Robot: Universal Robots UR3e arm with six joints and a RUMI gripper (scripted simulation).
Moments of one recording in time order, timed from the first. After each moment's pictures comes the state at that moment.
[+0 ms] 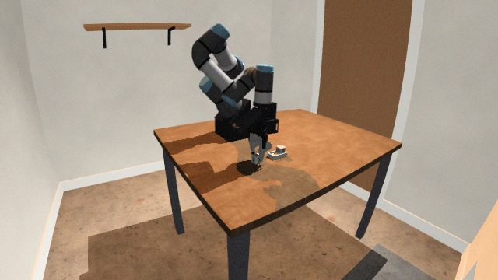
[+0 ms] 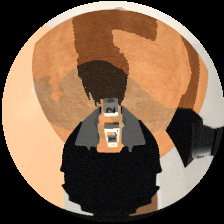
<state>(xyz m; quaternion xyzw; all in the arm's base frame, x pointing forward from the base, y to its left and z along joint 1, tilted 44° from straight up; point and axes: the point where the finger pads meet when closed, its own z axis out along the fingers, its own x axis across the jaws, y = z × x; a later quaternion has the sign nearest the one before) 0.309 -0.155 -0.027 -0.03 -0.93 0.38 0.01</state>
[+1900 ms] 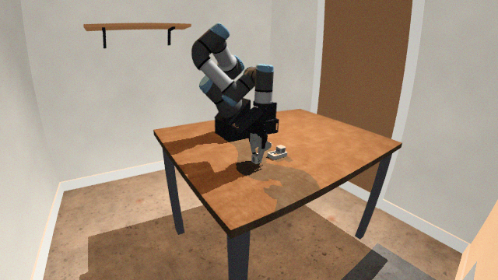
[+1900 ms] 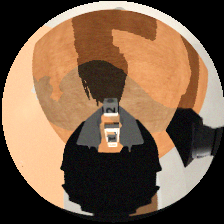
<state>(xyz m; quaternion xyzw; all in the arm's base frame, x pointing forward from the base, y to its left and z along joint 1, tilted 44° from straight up) 0.309 -0.155 -0.026 -0.03 -0.93 0.38 0.01</state>
